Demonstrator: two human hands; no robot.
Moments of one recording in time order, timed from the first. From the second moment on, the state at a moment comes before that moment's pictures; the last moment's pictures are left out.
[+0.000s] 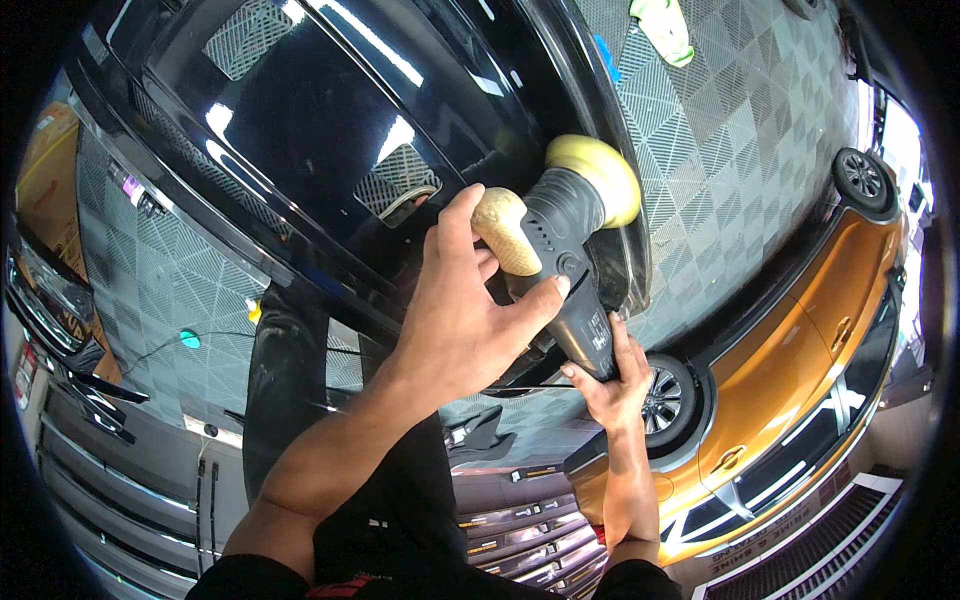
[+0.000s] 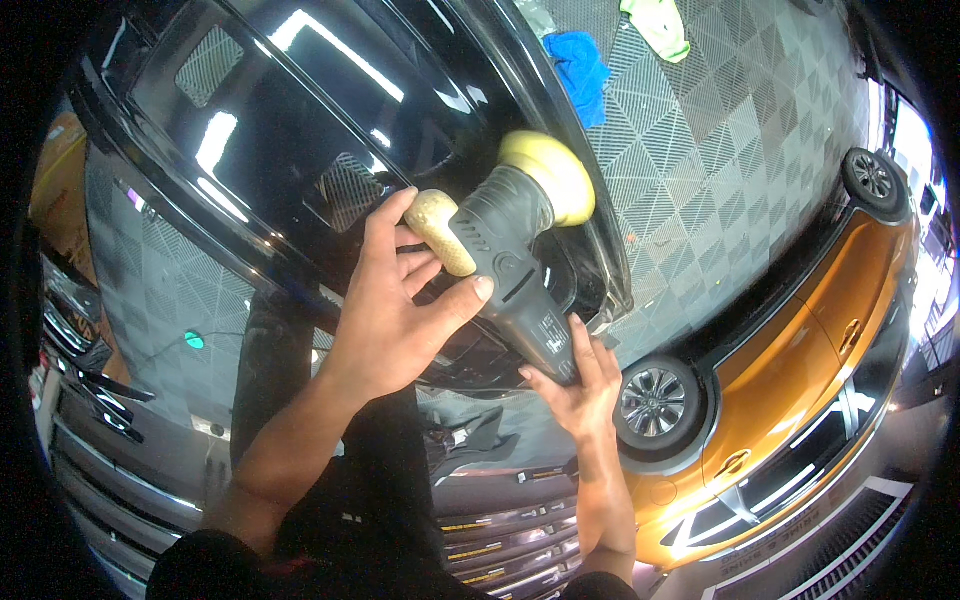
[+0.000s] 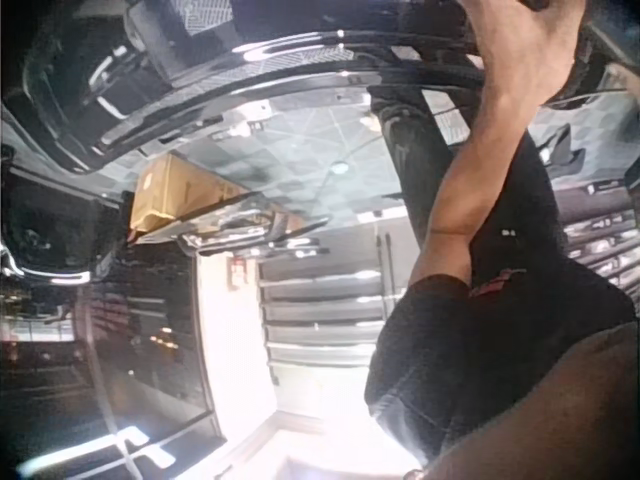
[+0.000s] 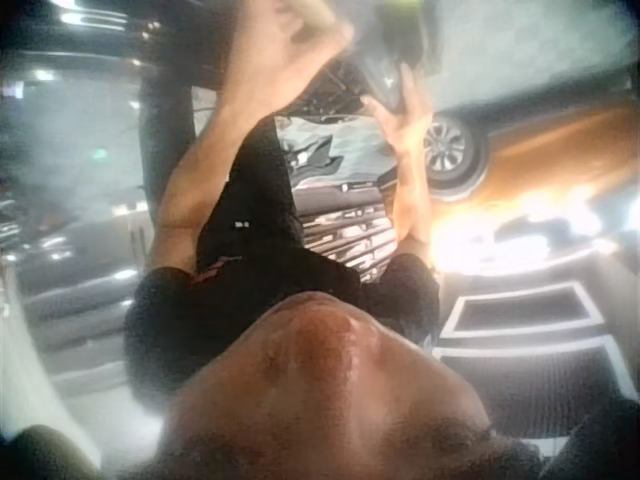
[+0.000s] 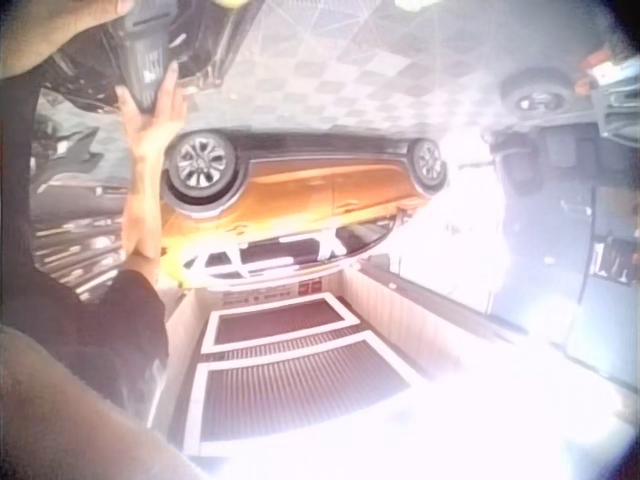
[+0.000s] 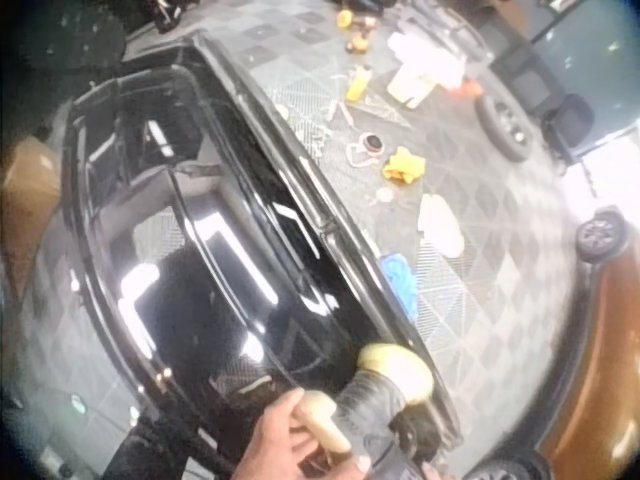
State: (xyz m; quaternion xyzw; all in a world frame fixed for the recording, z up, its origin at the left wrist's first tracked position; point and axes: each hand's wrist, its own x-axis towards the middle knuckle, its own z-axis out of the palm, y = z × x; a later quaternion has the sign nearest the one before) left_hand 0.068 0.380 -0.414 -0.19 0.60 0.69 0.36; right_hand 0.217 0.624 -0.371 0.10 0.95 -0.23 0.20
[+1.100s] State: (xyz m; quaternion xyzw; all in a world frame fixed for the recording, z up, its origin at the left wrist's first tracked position) left_hand 0.097 0.402 -0.416 -0.22 0.56 0.71 0.36; right_hand 0.243 0.650 -0.369 0.08 0.95 -0.21 0.20
